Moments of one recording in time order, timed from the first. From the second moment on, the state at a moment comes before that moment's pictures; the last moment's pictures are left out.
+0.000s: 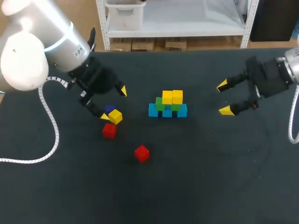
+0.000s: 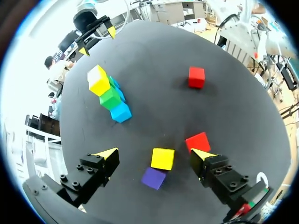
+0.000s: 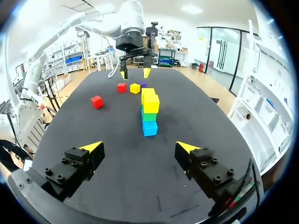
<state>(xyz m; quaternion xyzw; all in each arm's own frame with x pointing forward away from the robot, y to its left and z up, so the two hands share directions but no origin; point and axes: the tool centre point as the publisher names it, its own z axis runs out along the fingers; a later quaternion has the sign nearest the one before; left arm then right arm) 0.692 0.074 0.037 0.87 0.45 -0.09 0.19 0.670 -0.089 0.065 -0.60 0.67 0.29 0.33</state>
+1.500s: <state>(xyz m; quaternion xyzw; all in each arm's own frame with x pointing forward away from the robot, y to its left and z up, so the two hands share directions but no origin) 0.690 0.084 -0.009 0.88 0.44 -0.10 0.15 0.670 -0.089 0.065 -0.60 0.67 0.30 0.33</state>
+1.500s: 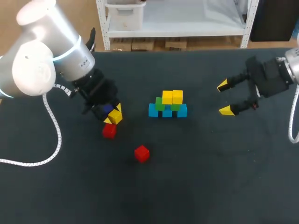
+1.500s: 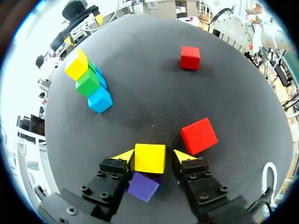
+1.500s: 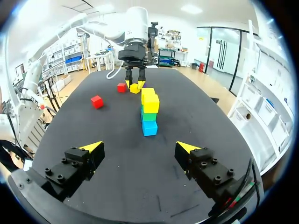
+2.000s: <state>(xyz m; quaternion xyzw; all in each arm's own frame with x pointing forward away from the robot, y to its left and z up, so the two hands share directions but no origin) 0.694 0.092 -0.009 0.87 0.46 -0.10 0.15 0.670 -0.089 0.065 -0.60 0.67 0.30 0.33</state>
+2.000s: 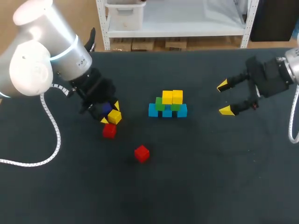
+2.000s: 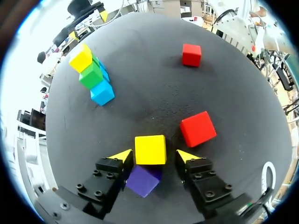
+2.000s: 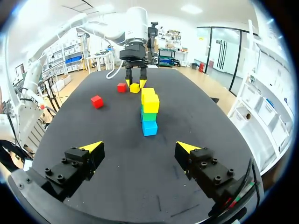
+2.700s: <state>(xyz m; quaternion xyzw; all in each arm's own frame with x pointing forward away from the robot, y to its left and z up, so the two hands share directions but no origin) 0.691 0.087 -0.009 0.87 0.46 -0.10 0.15 0.670 -0.089 0.065 -0.60 0.67 0.30 0.33</state>
